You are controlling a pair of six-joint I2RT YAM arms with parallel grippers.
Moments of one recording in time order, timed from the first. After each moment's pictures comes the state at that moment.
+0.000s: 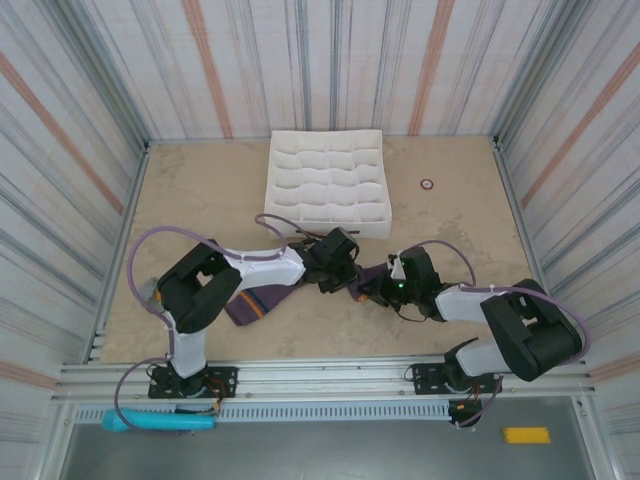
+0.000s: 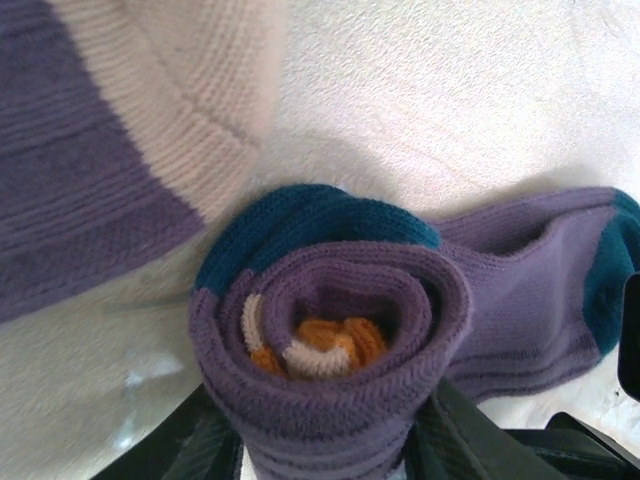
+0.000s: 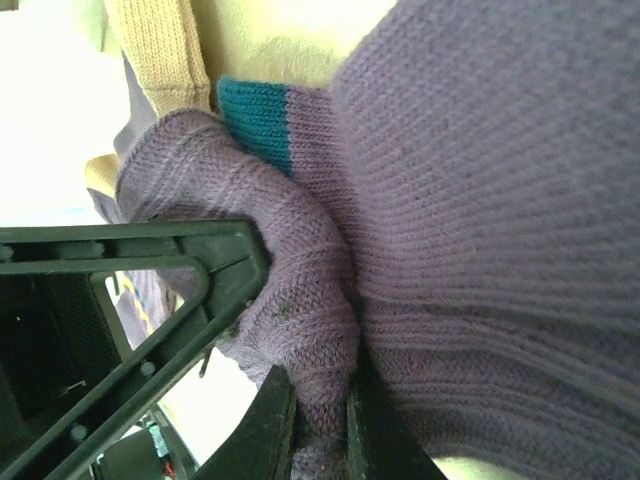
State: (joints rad) left arm -0.94 1.90 1.14 -0.22 0.12 -1.20; right arm 0.46 1.39 0.28 0.30 -0.52 1.02
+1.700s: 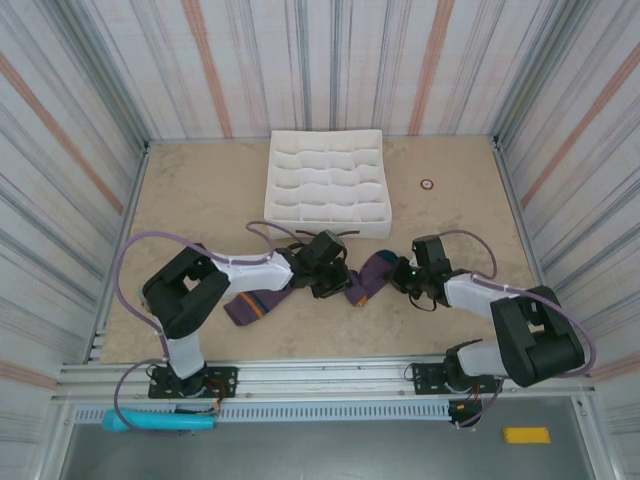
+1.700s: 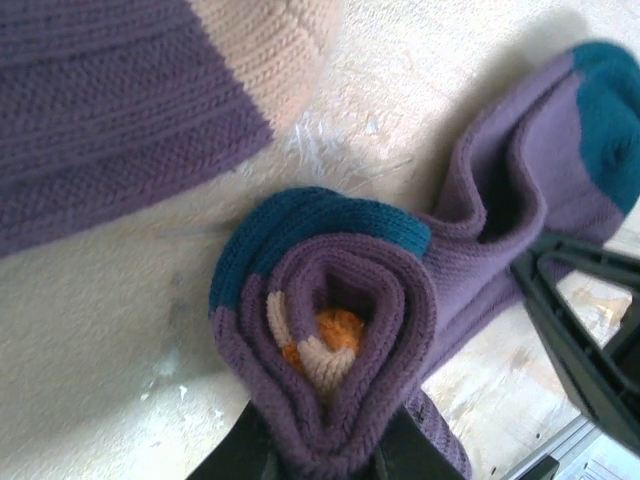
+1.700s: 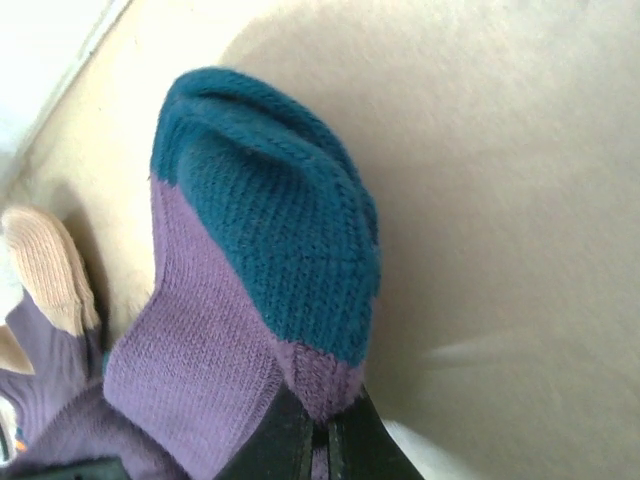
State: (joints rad) left arm -0.92 1.80 1.00 -0.14 0.21 -1.21; right arm 0.31 1.35 0.41 0.00 -0.30 0.91
